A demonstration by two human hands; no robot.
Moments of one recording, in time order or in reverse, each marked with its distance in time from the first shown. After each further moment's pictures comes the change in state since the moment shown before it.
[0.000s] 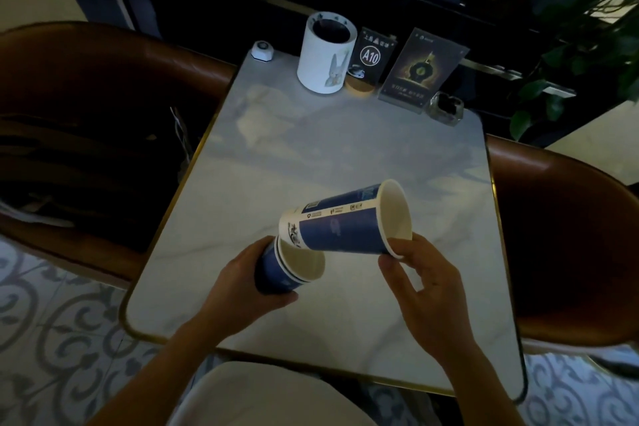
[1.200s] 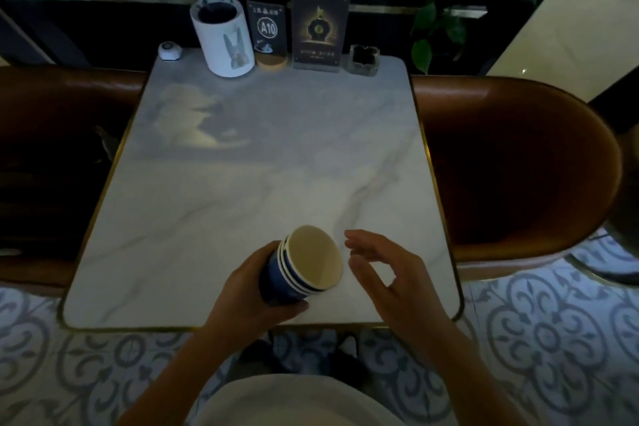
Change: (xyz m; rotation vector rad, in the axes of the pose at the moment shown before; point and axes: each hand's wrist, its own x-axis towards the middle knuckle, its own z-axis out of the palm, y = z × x) left_hand -0.065 0.136 0.110 -0.119 -0.112 0.165; right_hand -0.092 0.099 -0.129 0.105 -0.073 0.084
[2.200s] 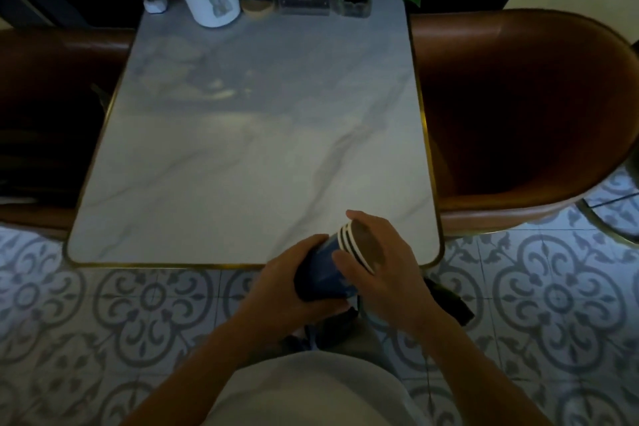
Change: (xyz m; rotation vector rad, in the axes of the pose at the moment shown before) left_hand -0.063 0.068 0.100 0.013 -0.157 -0.037; right_hand -0.033 0.038 0.018 -1.052 0.807 0.689
